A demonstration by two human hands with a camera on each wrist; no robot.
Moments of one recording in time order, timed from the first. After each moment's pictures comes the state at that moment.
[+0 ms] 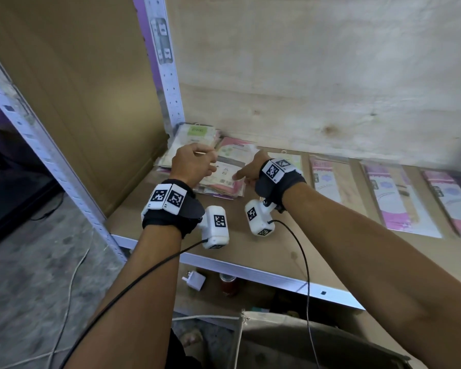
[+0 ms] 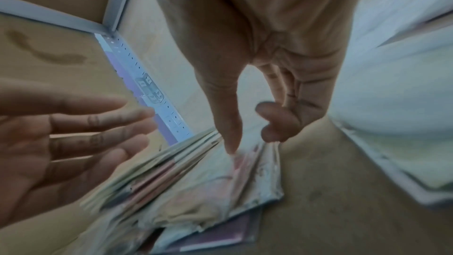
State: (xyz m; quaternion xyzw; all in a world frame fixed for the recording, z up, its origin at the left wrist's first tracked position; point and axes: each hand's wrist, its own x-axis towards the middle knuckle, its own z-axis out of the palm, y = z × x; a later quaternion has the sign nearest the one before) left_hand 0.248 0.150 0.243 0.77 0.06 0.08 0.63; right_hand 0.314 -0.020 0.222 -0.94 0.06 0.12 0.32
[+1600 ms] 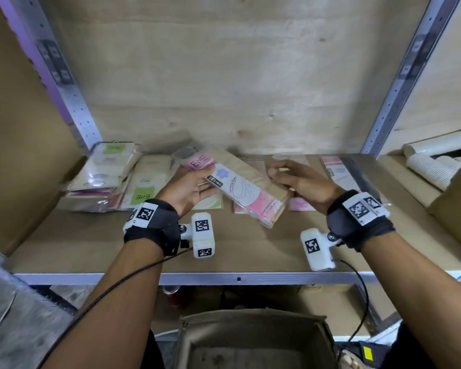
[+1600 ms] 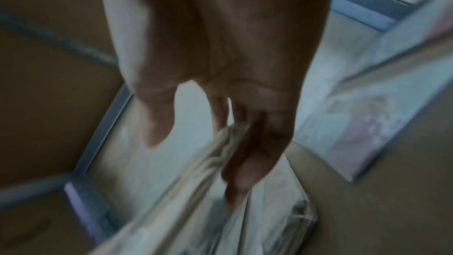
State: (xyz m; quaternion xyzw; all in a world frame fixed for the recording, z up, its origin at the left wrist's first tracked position) left_hand 0.209 -0.004 0.243 0.55 -0.04 -0.19 0.81; right_hand 0.135 -0.262 0.257 -0.80 0.02 0.03 0.60
